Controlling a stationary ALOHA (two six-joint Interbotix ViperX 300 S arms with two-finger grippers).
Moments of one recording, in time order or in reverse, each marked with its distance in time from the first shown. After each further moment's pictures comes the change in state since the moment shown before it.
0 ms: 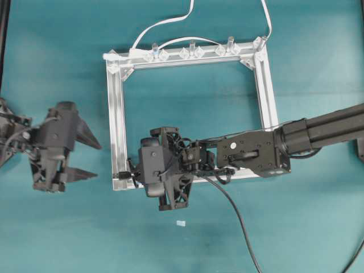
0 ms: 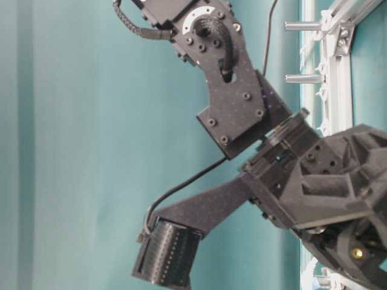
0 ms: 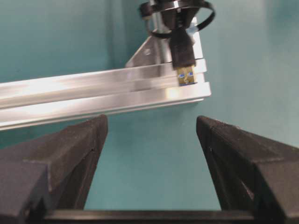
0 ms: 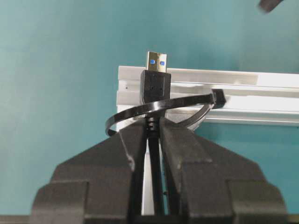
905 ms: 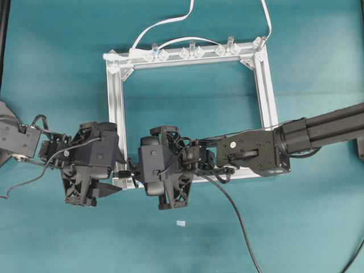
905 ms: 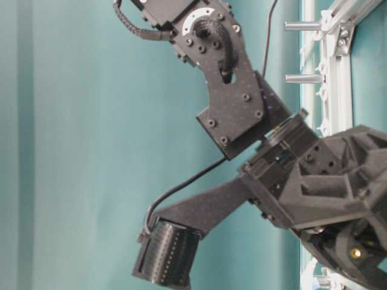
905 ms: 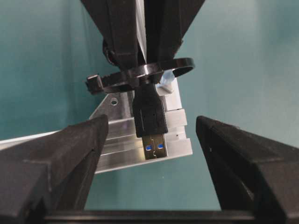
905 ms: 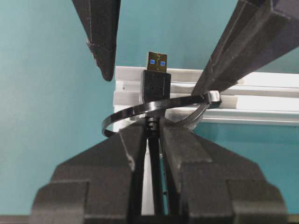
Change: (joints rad) left arm -0.043 0.267 -0.150 0.000 -0.051 -0.025; right arm -0.003 0.000 0.000 -0.002 -0.002 0.000
